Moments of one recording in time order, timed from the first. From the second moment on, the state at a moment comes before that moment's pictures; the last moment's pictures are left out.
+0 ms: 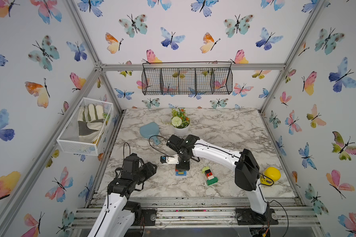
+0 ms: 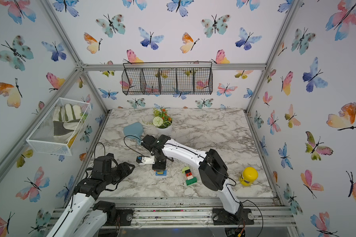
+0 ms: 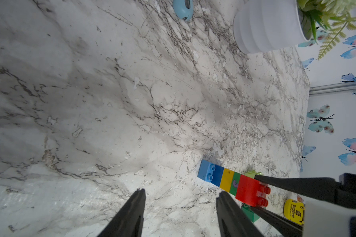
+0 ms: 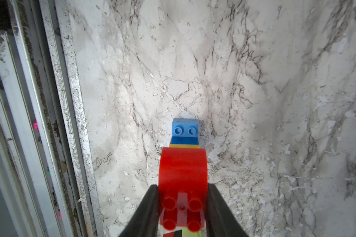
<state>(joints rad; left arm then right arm) -0.18 0.64 0.48 -0.66 0.25 -0.76 1.07 2.11 1.86 -1.15 -0.11 -0.56</state>
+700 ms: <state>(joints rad) -0.18 0.71 0.51 -0.59 0.39 -0.73 1.03 1.69 1.49 -0.77 -0.12 -0.16</state>
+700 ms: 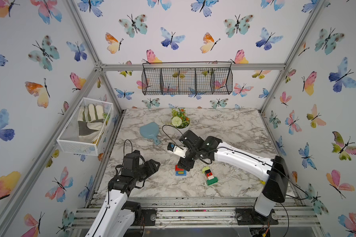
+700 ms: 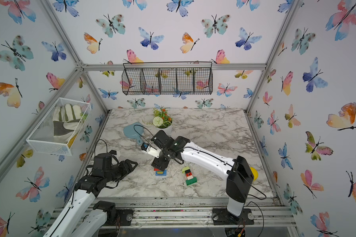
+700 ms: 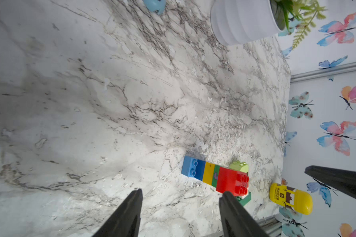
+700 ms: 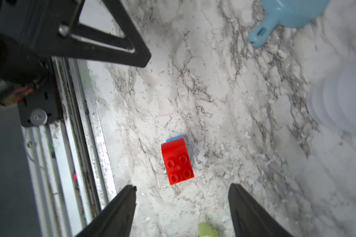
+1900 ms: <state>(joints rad) -0.43 1.12 0.51 -0.23 0.49 -0.79 0.97 1.73 1.25 -0.51 -0.19 0.67</state>
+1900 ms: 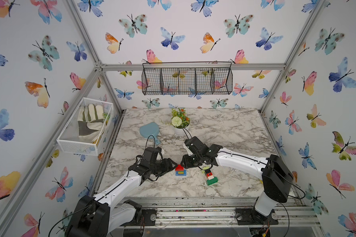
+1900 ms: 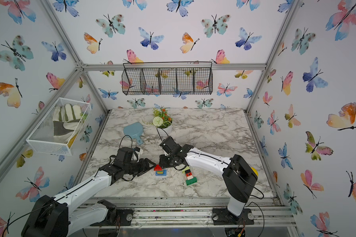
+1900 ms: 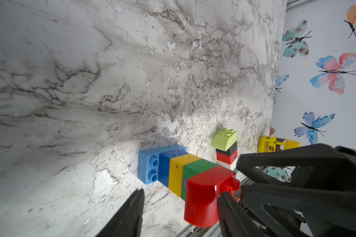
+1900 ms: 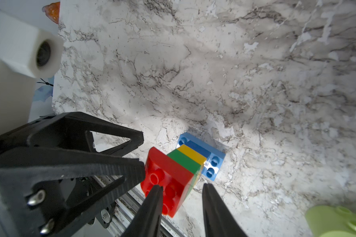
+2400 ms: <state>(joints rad) -0.44 1.13 0.51 -0.20 0.50 -0.79 0.97 1.75 1.26 -0.51 -0.21 0.67</state>
